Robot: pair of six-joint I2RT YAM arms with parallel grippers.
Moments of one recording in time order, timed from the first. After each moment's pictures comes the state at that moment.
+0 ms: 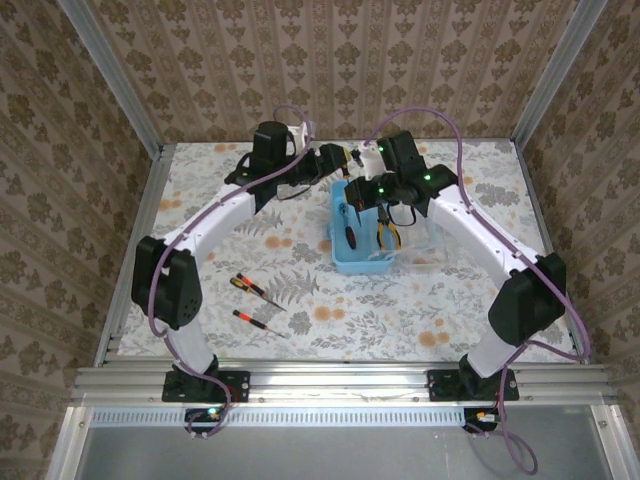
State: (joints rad) left arm -0.52 1.77 1.50 -0.11 0.62 -0.81; right arm 0.45 1.63 1.54 -0.66 -0.34 0.18
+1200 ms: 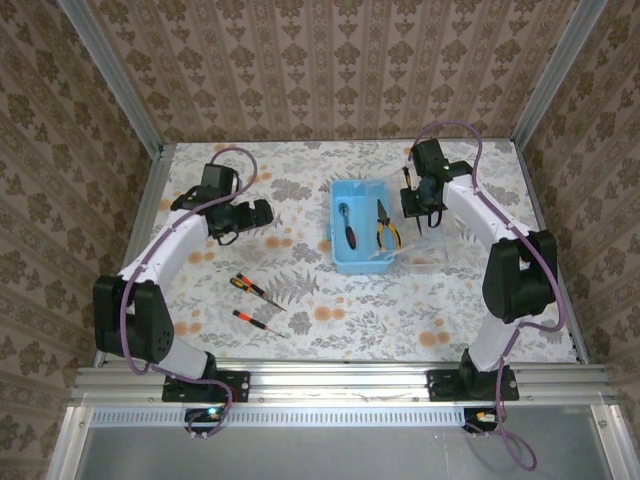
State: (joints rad) left arm -0.26 1.49 1.17 -0.68 0.12 -0.40; right arm 0.20 1.77 1.48 -0.85 0.04 0.08
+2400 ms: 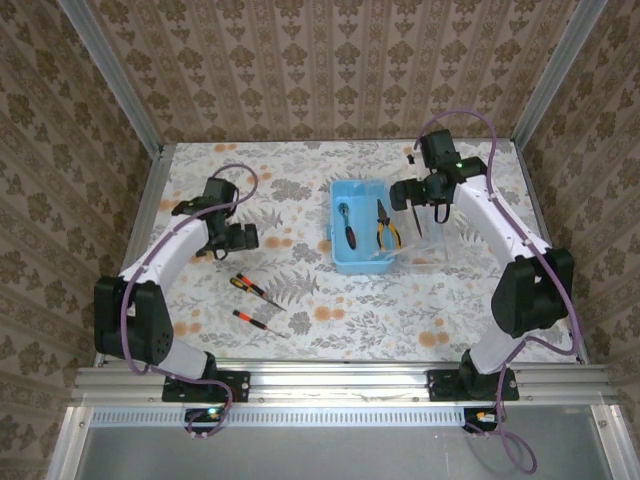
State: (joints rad) left arm -0.25 1.47 1.08 -0.87 -0.09 -0.33; right arm 0.20 1.66 1.52 -0.88 0.04 0.05
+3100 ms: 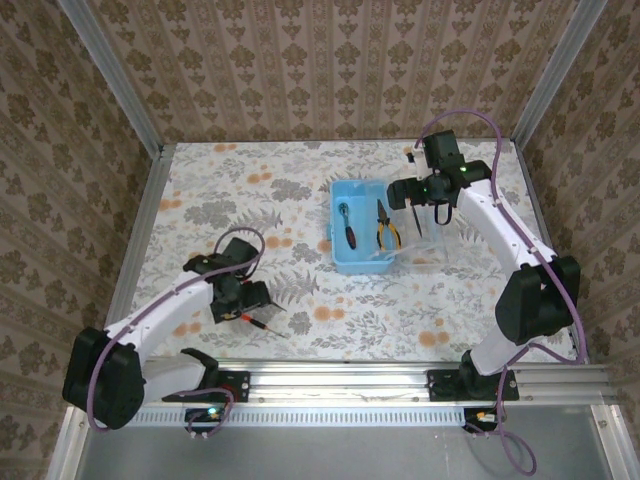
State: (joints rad) left arm -0.53 1.15 0.68 -0.94 0.01 -0.82; right arm 0.21 1.62 1.48 -0.83 -0.02 0.05
